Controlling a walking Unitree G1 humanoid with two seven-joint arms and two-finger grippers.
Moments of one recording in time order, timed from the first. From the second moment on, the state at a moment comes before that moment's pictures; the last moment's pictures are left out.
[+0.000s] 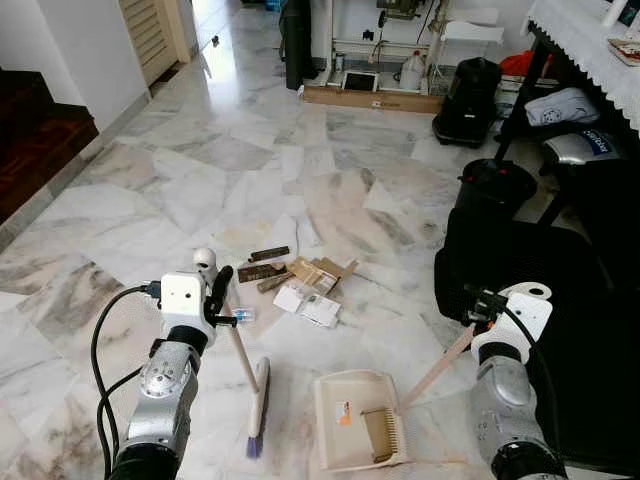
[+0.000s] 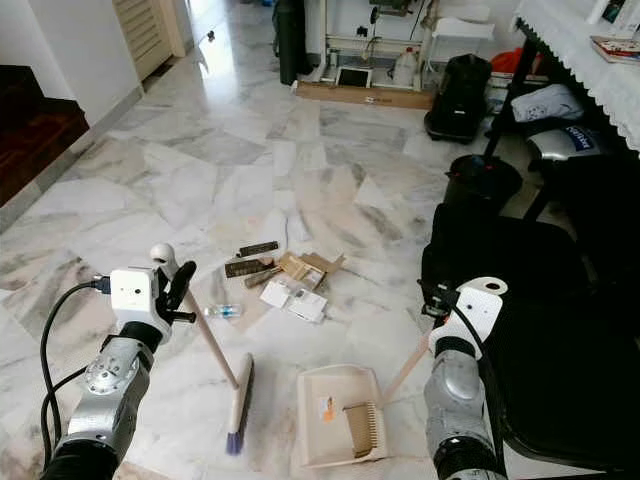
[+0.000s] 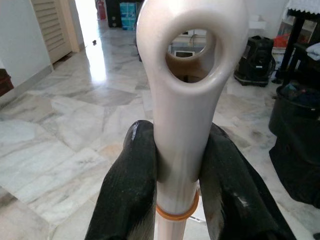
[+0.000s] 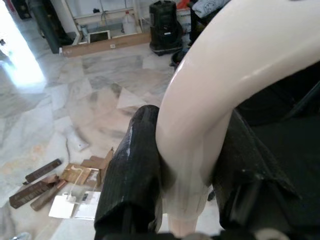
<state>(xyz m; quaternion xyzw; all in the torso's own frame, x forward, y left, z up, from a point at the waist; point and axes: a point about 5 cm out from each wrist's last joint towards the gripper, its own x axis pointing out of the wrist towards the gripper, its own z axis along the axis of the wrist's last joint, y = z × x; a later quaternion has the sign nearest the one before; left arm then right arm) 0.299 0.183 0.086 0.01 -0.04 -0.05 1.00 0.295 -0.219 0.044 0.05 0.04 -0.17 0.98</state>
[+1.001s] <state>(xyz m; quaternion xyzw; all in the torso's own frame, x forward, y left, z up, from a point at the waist) 0.273 0.188 0.091 0.04 -0.06 -0.02 1.00 0.269 -0.226 0.060 0.01 0.00 -0.14 0.99</state>
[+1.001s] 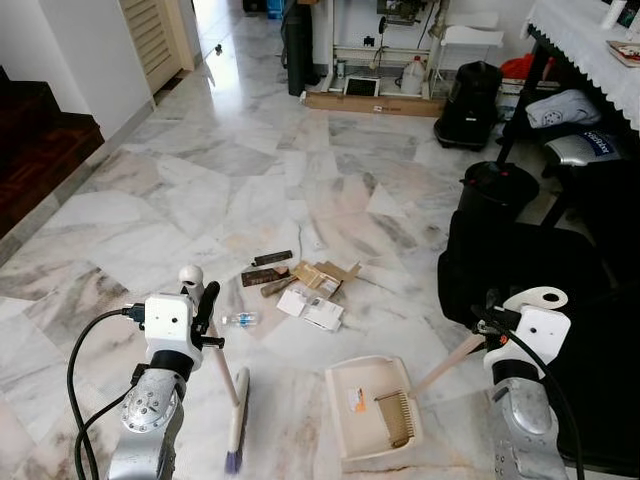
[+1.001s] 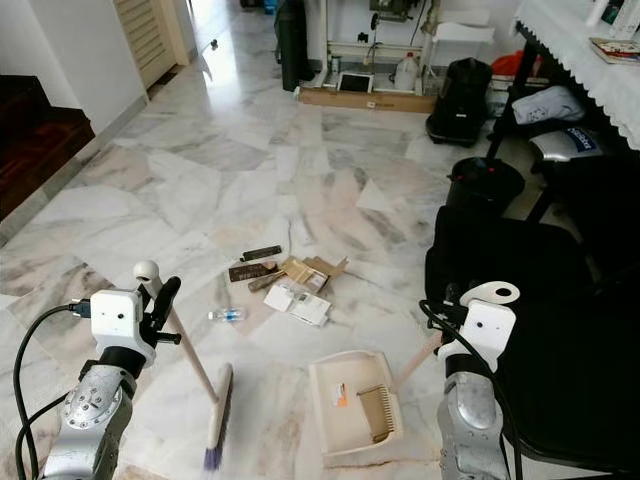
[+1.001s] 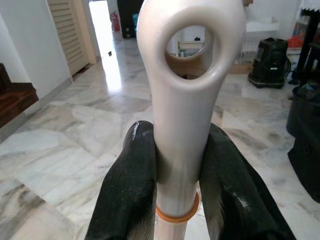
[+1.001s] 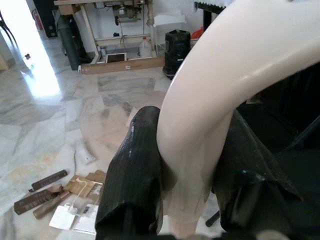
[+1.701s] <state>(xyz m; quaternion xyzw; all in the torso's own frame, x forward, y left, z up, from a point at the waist) 0.280 0.187 0.098 0.04 -0.06 -0.03 1.00 0.271 -0.229 0.070 0.01 0.00 -0.14 0.99</state>
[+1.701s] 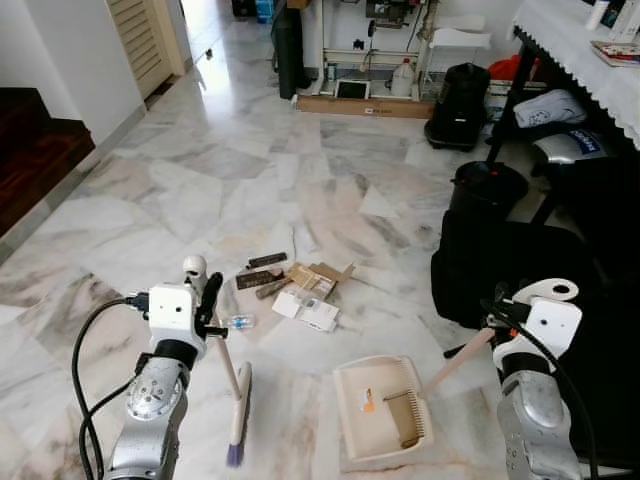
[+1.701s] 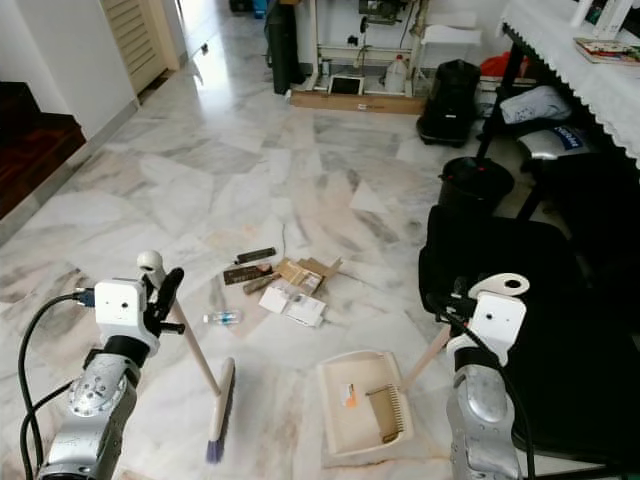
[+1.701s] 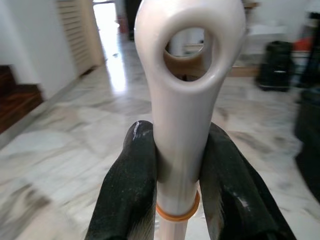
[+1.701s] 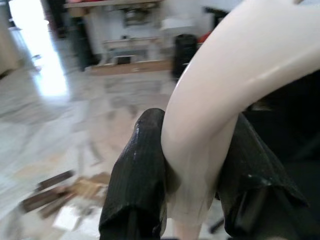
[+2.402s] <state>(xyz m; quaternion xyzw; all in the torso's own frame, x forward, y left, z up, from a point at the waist) 0.281 0.182 0.098 0.04 -0.06 -0.04 1.00 0.272 -0.217 0.068 0.04 0.01 -0.12 0.99</state>
